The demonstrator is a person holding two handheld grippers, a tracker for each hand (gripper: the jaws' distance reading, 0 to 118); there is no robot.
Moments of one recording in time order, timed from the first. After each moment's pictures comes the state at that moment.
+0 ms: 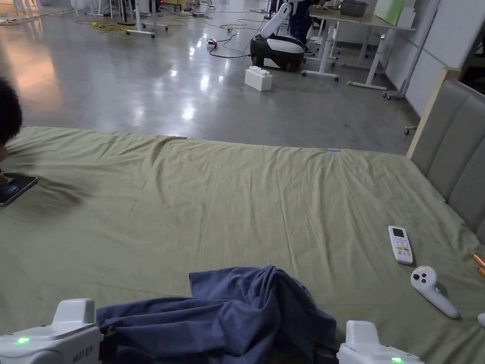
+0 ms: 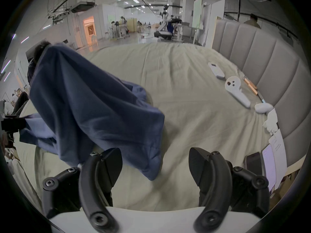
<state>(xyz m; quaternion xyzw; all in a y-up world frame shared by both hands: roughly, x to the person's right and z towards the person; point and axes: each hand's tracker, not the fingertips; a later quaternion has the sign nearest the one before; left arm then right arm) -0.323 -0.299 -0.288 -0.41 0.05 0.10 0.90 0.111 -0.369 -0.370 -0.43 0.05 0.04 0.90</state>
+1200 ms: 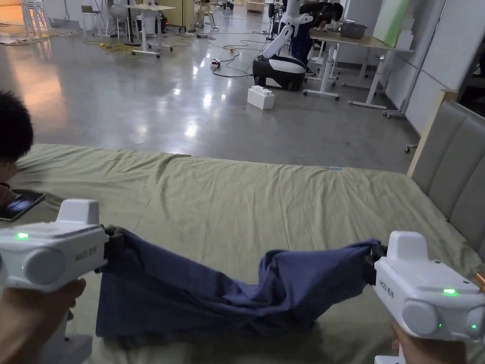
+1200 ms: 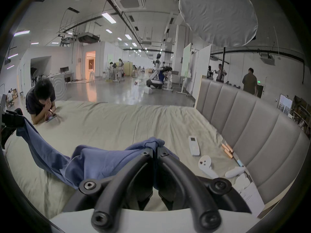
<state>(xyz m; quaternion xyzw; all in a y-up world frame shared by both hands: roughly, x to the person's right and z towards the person) -0.344 -0.171 -0.355 -0.26 0.04 0.04 0.96 0.118 -0.187 -0.403 -0.18 0.01 0.07 0.98</state>
